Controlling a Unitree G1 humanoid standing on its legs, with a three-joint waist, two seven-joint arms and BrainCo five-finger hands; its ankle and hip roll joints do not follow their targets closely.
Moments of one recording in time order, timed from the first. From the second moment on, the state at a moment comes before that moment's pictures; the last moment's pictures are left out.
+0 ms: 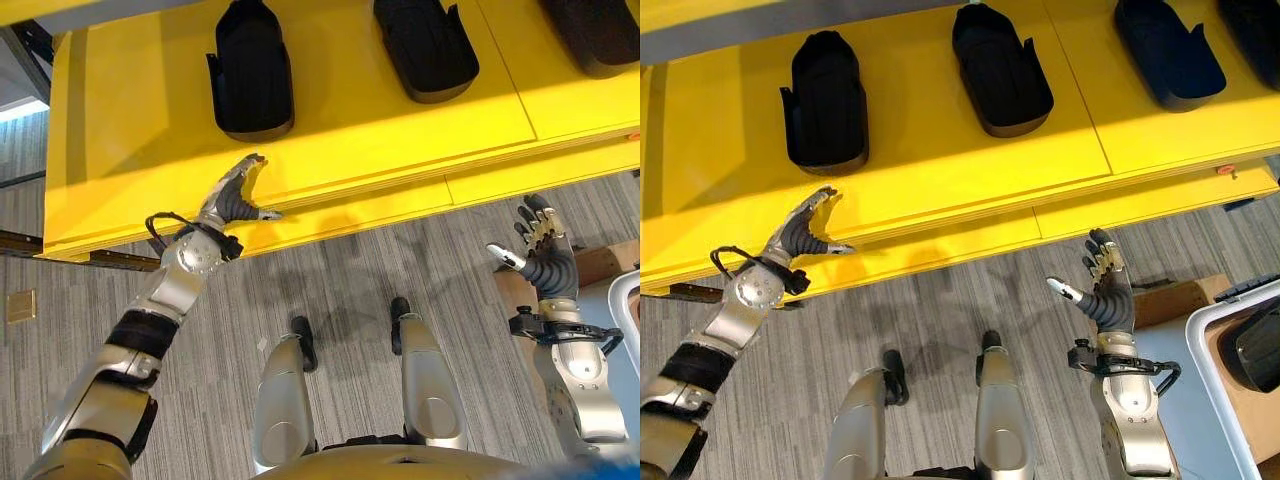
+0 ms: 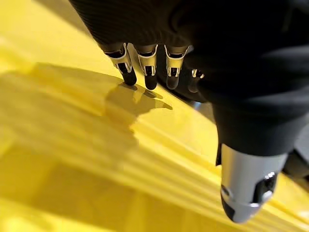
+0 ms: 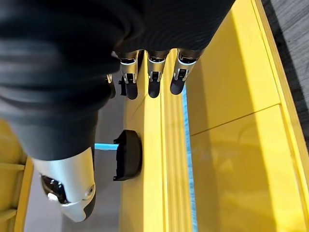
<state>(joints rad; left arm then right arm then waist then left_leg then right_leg) -0.38 0.67 -0.25 0.31 0.13 -0.11 0.08 0.19 -0.33 -0.08 -0.26 0.29 -0.15 -0.12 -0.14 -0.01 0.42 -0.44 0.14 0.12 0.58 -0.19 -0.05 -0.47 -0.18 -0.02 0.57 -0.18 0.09</state>
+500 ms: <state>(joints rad) -0.17 0.60 -0.24 0.17 -0.11 -0.18 0.01 0.03 -0.37 -0.07 -0.18 0.25 -0.17 -0.19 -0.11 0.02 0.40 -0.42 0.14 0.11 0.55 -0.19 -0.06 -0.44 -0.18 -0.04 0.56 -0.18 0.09</state>
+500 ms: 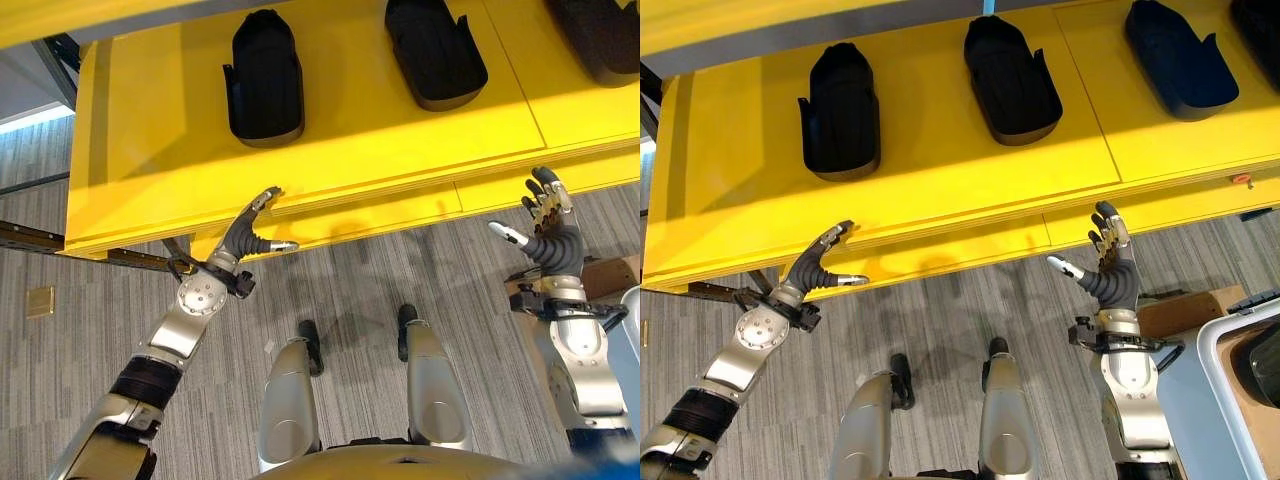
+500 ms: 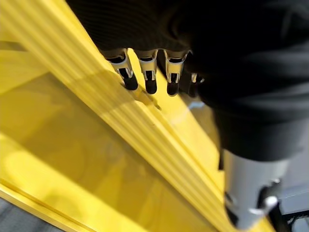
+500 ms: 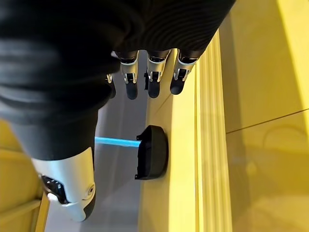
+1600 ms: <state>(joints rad) 0.22 0.40 -0.26 0.16 -0.49 -0.14 -0.07 0.14 -0.42 0.06 -0.09 0.21 -0.17 -0.12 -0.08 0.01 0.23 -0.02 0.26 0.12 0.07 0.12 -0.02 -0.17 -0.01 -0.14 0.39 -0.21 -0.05</state>
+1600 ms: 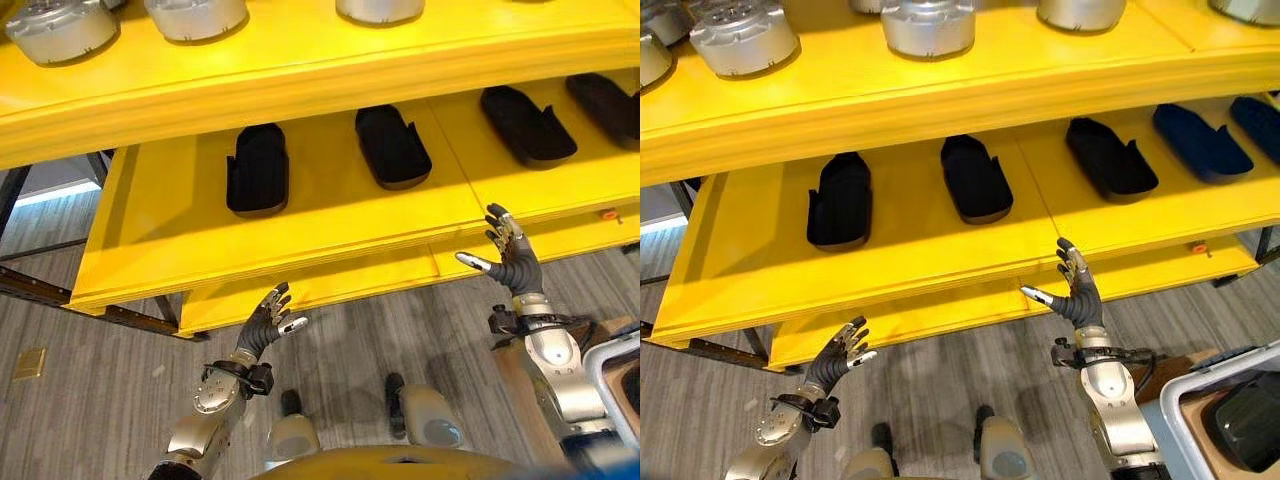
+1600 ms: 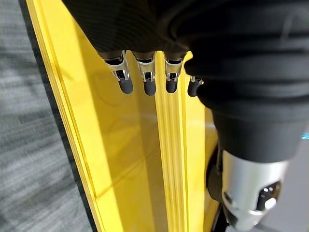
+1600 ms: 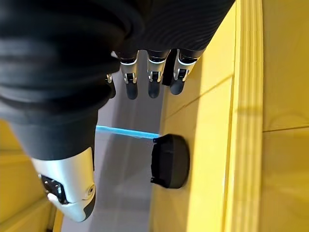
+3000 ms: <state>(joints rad) 0.26 0.37 -0.23 0.17 -0.48 -0.14 0.00 0.04 -0.33 0.29 0.02 0.21 -0.09 -0.03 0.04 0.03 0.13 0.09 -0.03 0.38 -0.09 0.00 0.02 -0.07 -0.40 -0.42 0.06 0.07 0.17</state>
